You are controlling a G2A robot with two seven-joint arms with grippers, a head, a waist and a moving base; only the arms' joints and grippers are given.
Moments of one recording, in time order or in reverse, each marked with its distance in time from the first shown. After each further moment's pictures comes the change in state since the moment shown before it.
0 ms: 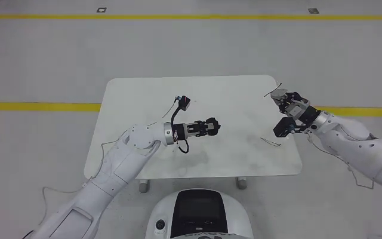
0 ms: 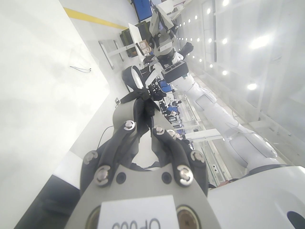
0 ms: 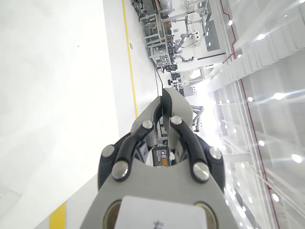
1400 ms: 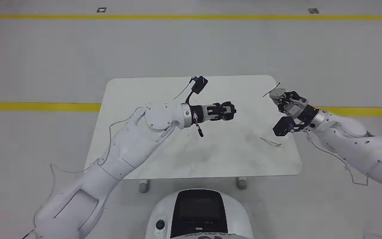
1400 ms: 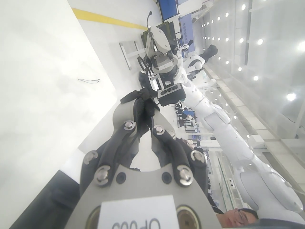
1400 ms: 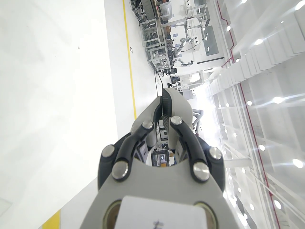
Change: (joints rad) left arm -0.203 -0.051 0.114 -0.072 0.067 0.343 0.116; right arm 0.001 -0.053 0.000 0.087 0.000 0.000 -0.056
